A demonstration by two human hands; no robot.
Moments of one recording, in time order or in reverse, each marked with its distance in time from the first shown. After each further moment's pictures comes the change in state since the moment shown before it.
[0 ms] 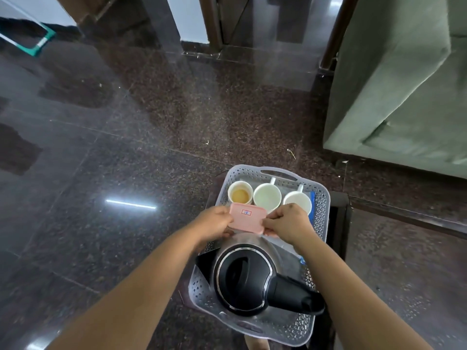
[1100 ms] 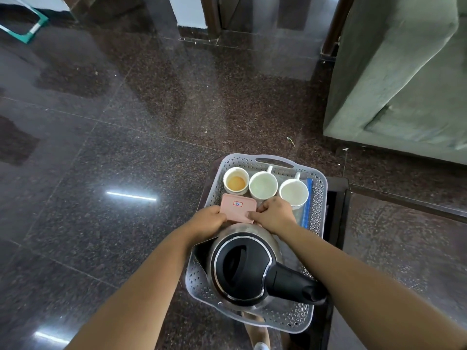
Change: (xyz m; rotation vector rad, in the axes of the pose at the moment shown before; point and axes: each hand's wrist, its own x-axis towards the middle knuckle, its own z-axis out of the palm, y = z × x) left_hand -0.009 -0.025 0.010 0.331 0.081 0.022; right_hand 0.026 0.029 0.044 -0.159 0.039 -0.056
